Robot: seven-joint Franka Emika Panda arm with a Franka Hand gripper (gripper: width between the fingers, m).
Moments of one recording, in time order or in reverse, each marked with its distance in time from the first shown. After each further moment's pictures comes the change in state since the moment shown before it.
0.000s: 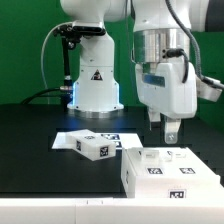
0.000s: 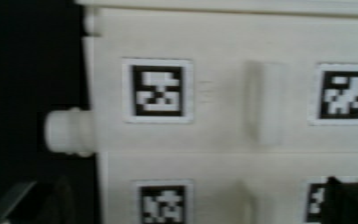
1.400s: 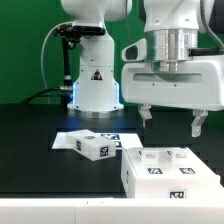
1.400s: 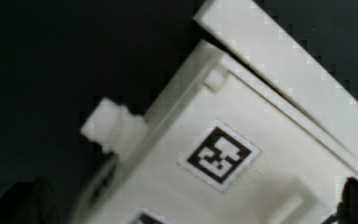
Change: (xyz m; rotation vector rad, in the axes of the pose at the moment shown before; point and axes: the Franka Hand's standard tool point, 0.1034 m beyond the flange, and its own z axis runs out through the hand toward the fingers) arm -0.018 0.013 -0.001 0.026 0.062 -0.802
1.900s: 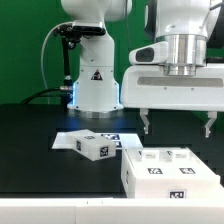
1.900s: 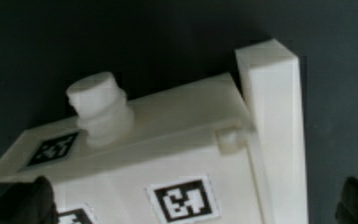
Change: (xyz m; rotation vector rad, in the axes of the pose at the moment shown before) arm -0.021 -0.002 0.009 -0.016 0.073 -0.507
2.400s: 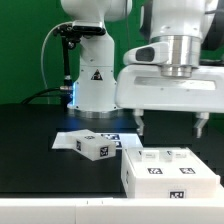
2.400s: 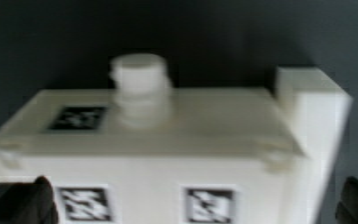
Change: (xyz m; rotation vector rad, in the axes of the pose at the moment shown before) arm -0.002 0.035 0.007 -0.023 0.046 -0.258
